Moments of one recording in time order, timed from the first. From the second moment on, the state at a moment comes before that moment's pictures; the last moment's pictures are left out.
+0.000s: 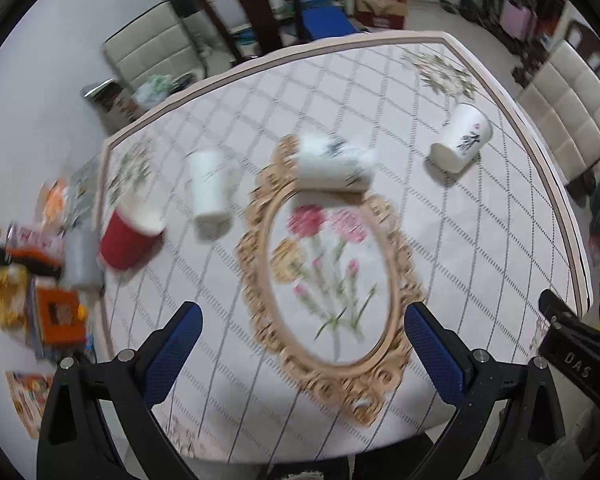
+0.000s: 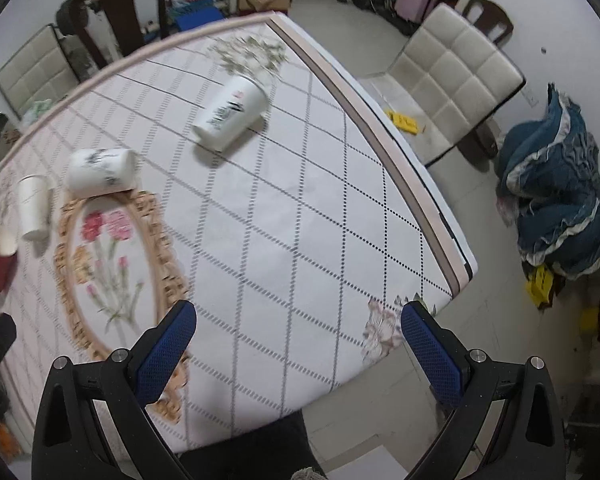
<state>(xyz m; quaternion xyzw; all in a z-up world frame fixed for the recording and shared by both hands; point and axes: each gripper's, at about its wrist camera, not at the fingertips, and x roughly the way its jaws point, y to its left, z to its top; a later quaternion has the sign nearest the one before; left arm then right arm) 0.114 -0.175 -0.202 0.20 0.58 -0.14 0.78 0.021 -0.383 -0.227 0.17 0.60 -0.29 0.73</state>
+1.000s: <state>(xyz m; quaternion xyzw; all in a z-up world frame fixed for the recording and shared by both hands) 0.204 -0.428 -0.340 0.39 0.57 -0.31 0.65 0.097 -0.569 -0.372 0.20 0.66 -0.32 0.64</state>
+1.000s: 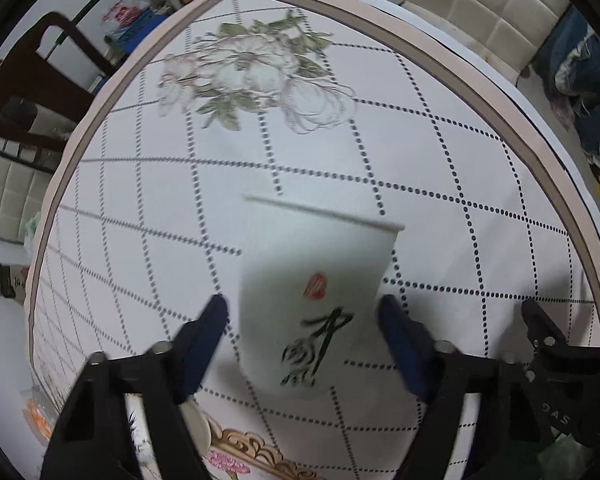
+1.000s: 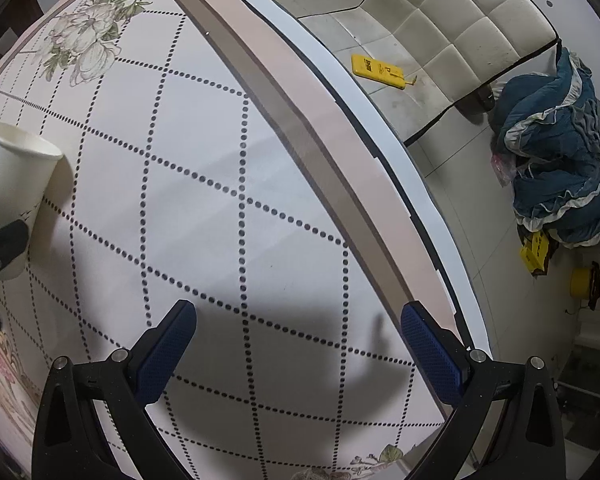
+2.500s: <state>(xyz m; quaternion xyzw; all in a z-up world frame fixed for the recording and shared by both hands) 0.127 -0.058 -0.332 -0.05 0.73 -0.03 0.68 0.073 -0.282 -0.332 0.06 0.69 -0.20 0.69</state>
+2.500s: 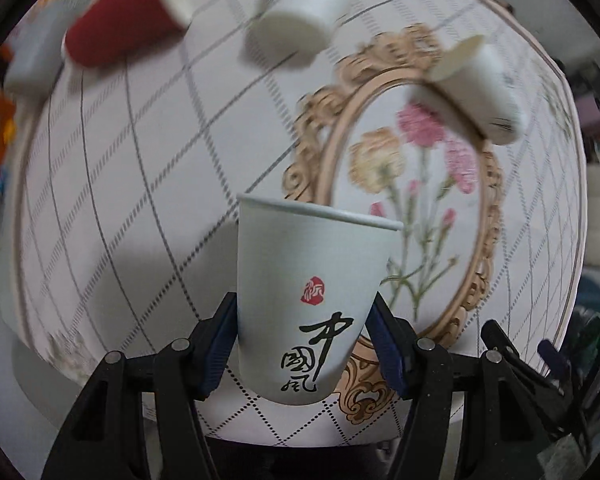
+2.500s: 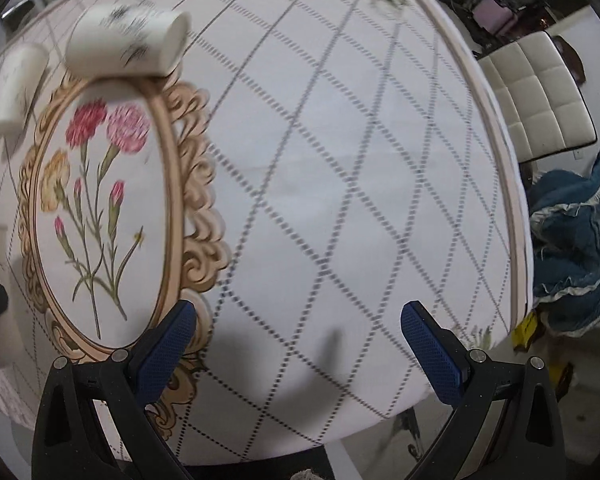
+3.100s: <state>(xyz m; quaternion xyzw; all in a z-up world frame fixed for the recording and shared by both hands) 0.126 -0.056 -0.361 -0.05 0.73 -0.03 0.68 0.086 -0.313 -0.339 0.04 0.69 -0.22 0.69</state>
